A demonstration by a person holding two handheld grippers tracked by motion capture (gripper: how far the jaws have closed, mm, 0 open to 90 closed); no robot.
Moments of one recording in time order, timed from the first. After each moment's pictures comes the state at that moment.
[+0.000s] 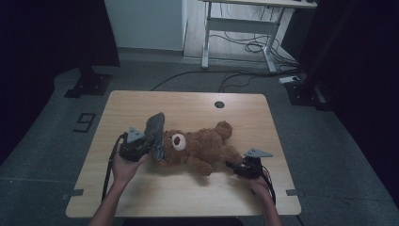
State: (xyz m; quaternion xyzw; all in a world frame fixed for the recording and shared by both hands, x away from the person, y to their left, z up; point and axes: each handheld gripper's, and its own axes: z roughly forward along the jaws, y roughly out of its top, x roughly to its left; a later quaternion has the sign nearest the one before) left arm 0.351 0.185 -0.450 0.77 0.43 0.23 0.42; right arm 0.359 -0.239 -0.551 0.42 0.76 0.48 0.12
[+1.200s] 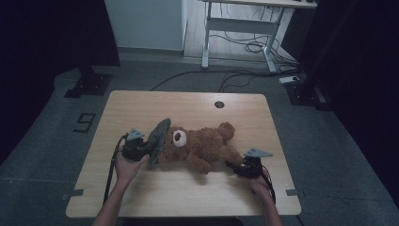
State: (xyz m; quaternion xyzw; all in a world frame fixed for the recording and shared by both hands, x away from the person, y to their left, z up) left arm 0.374 0.194 -0.474 0.76 0.46 0.18 0.43; right arm 0.361 -0.239 -0.551 0.42 0.76 0.48 0.12
